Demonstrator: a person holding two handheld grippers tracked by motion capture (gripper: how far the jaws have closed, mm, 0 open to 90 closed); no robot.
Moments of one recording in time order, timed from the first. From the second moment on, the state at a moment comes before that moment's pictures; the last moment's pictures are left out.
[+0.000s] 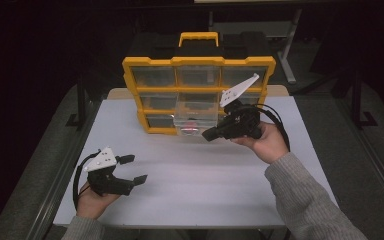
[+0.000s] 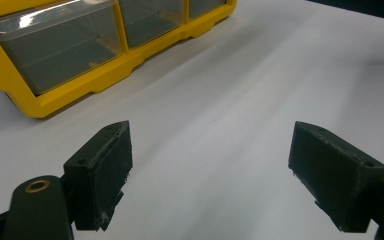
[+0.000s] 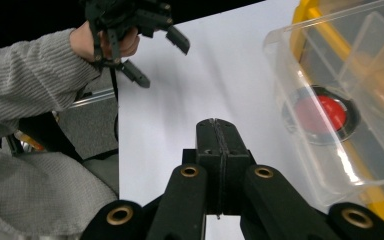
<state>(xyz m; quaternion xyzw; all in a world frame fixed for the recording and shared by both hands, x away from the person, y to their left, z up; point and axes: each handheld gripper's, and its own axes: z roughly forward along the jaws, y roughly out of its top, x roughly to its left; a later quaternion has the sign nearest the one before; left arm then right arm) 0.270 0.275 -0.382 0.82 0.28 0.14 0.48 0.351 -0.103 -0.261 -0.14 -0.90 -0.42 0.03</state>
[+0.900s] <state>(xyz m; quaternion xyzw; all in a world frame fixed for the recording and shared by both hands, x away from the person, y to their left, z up) 0.270 0.271 -0.383 0.82 0.28 0.13 0.48 0.343 -0.097 -0.293 -0.15 -0.90 -0.41 0.02</state>
